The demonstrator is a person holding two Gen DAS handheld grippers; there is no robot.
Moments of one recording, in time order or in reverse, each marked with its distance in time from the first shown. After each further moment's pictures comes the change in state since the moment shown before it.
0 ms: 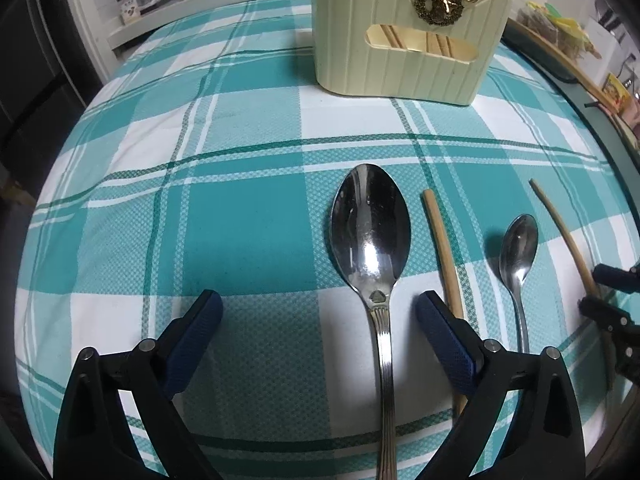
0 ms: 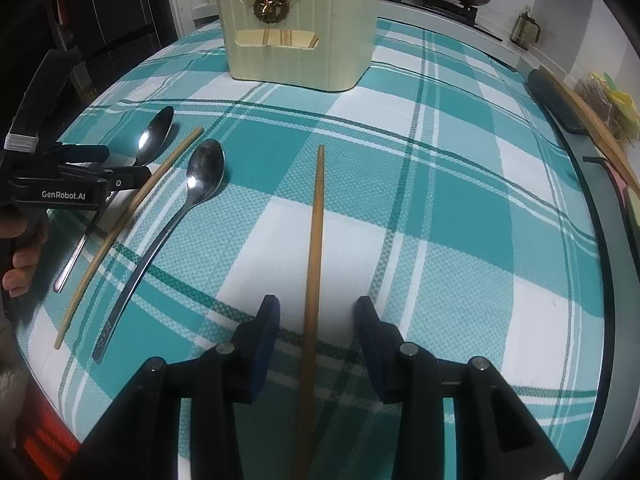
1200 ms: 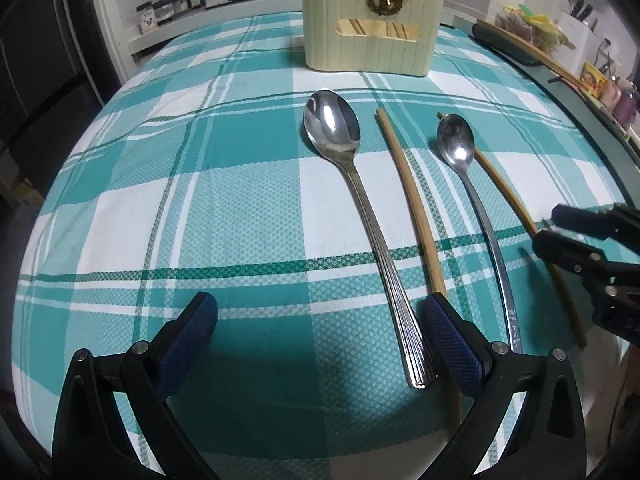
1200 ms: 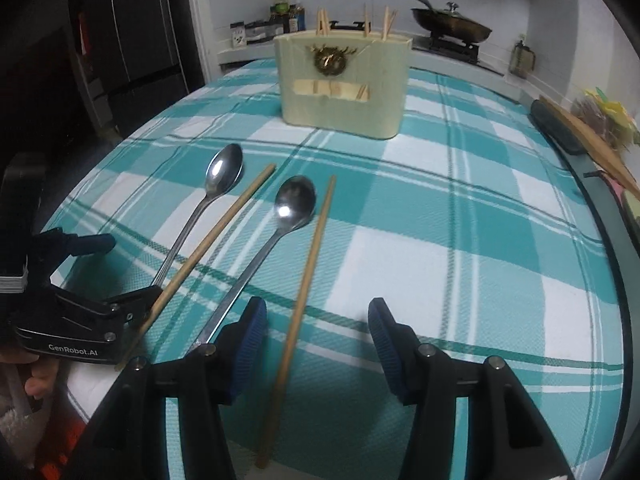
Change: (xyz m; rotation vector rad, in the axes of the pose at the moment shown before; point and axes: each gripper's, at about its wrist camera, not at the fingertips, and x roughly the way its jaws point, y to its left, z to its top) left arm -0.046 -0.017 -0.093 0.013 -0.100 0.010; right arm -0.019 0.065 -0.024 0.029 -0.156 0.036
